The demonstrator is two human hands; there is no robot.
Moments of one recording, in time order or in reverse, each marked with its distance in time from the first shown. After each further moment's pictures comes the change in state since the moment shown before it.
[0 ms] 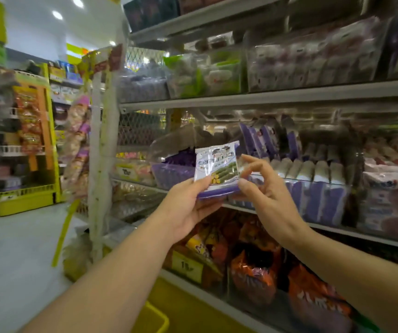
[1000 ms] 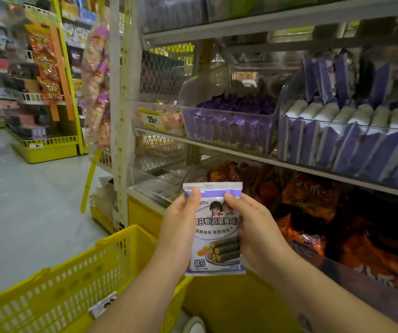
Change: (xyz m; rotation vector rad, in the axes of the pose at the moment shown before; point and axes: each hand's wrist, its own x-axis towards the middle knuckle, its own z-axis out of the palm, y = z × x) left_hand -0.044 -0.098 -0.100 0.044 0.343 -0.006; right_hand -0.054 0.077 0.129 0.642 0.042 0.708
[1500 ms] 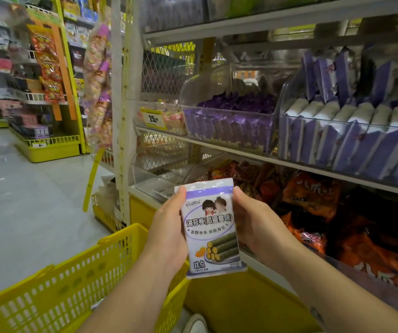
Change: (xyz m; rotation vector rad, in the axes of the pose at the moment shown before) left_hand -0.005 0.012 -0.007 -0.294 0.038 -0.196; right_hand 0.000 -0.007 -0.017 -0.242 -0.188 0.126
